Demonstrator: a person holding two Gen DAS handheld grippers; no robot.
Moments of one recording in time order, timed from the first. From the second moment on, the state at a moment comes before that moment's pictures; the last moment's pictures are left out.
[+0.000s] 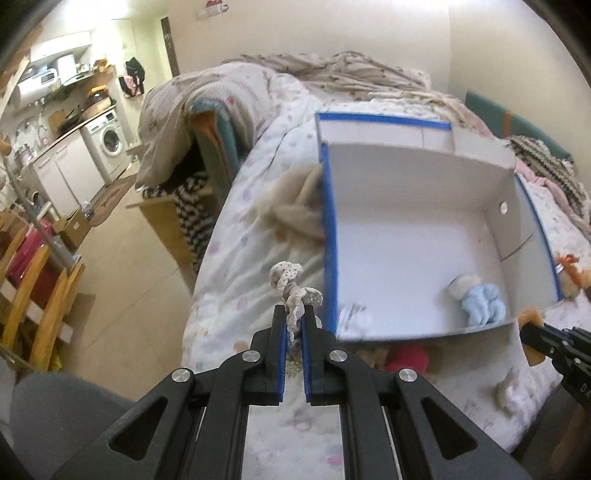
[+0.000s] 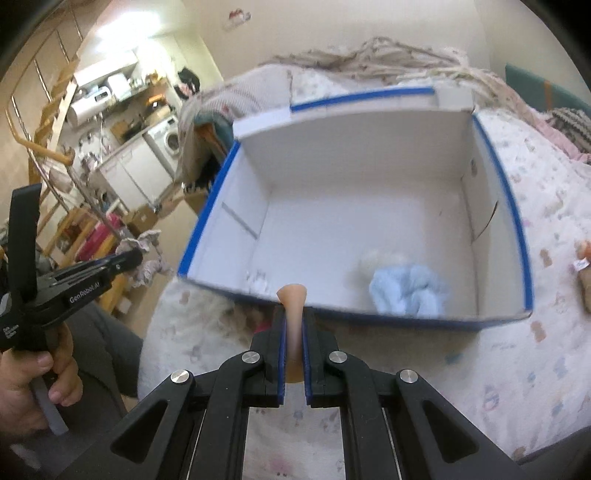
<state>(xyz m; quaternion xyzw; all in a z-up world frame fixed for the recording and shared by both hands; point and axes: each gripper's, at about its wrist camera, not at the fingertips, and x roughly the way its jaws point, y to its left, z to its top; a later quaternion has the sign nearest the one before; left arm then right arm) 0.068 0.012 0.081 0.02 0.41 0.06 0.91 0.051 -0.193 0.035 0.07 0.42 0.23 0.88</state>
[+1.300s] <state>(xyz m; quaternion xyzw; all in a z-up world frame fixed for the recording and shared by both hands) 0.208 -0.111 0.033 0.11 0.47 -0.01 0.88 0.165 -0.226 0.019 0.09 0.40 0.18 0.89</state>
